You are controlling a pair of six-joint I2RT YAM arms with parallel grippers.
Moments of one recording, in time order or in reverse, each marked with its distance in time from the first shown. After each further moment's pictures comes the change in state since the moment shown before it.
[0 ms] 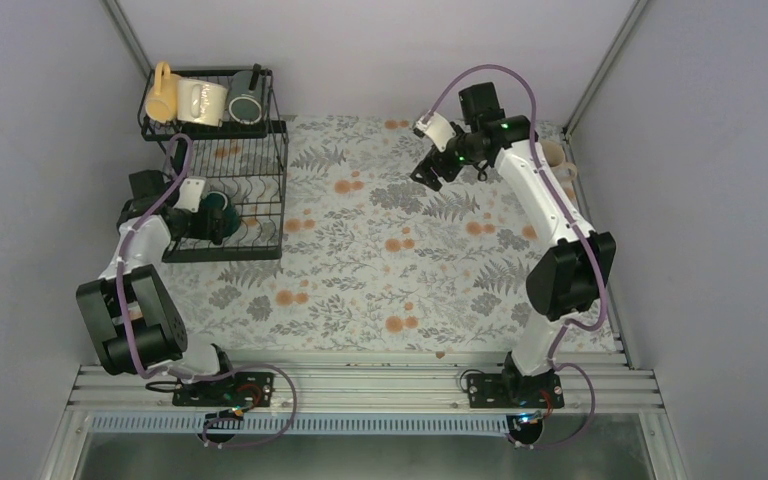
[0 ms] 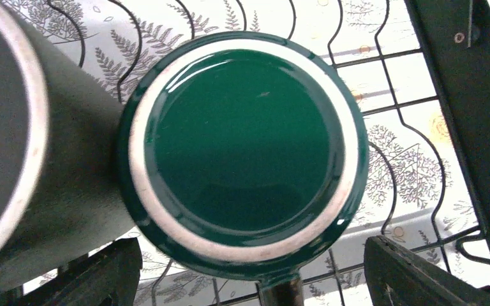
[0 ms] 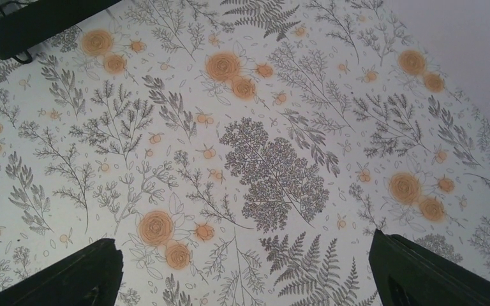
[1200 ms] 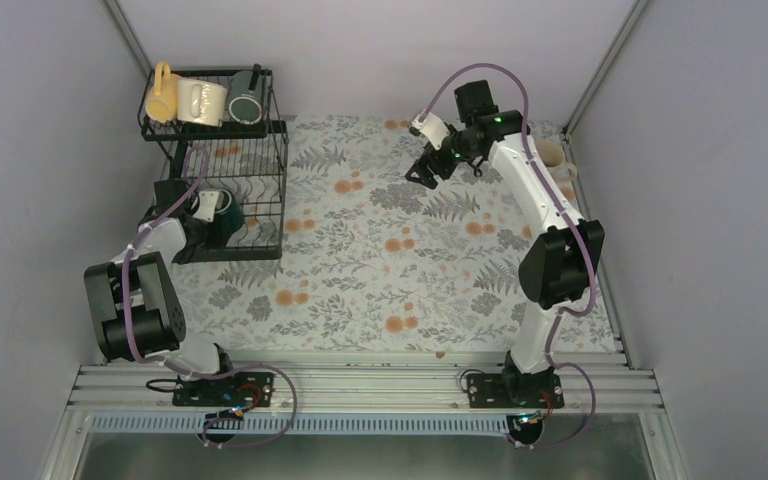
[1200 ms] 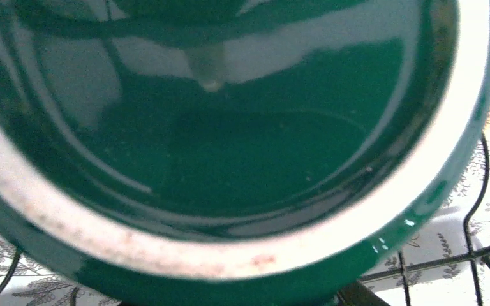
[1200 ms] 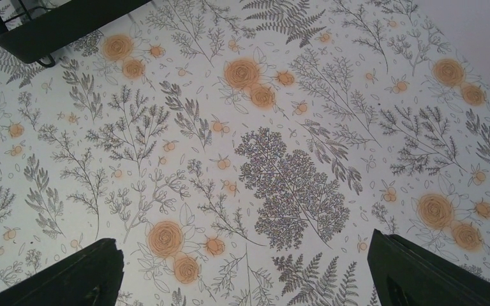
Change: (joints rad) left arm -0.085 0.062 -0.085 0.082 -0.076 -0.130; right arm -0.006 0.092 0.072 -0.025 -0.085 -0.032
